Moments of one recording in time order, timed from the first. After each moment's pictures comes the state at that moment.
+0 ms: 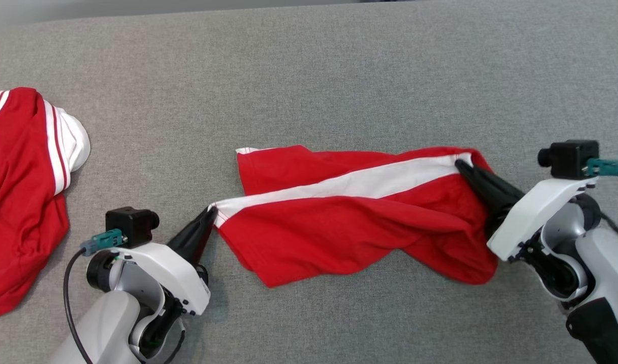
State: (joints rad) left arm -0.38 0.32 -0.51 0.40 -0.78 -0.08 0.01; right arm -0.52 -0.38 0.48 0.33 0.87 0.13 0.17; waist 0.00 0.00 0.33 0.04
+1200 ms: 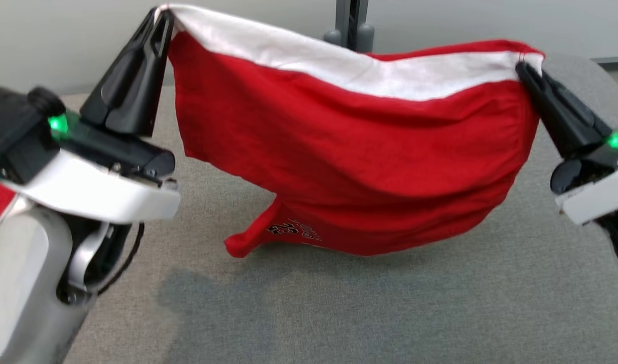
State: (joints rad) left arm -0.56 0.48 -0.39 -0.31 -0.60 0.16 0.02; right arm -0.48 -0.47 0.27 -0.14 0.94 0.13 0.14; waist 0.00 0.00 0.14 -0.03
